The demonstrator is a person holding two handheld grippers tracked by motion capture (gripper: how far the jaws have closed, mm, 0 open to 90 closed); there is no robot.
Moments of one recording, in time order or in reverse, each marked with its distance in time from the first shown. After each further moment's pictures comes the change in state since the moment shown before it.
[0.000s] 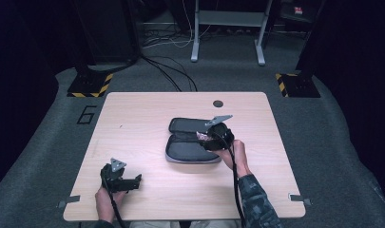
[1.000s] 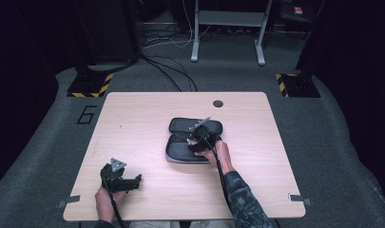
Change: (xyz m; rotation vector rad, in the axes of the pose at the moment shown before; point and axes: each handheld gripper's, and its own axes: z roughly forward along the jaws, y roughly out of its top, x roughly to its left) left arm 0.000 0.000 0.000 0.001 0.000 -0.001; right arm 0.006 0.000 0.082 0.173 0.007 0.013
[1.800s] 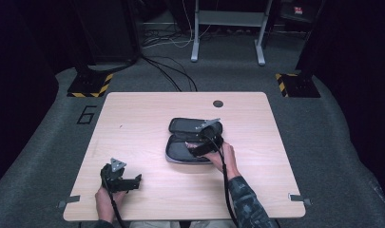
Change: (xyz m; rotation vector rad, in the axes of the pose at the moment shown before) left arm 0.000 0.000 0.000 -0.005 0.002 -0.003; right arm 0.002 -0.011 -0.037 -0.095 0.030 0.025
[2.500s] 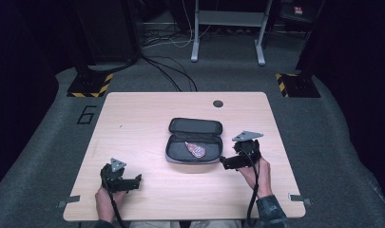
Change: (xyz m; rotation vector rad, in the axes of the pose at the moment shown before) left arm 0.000 0.000 0.000 0.005 -0.002 0.002; right arm -0.015 -0.072 -0.102 -0.113 -0.165 0.082
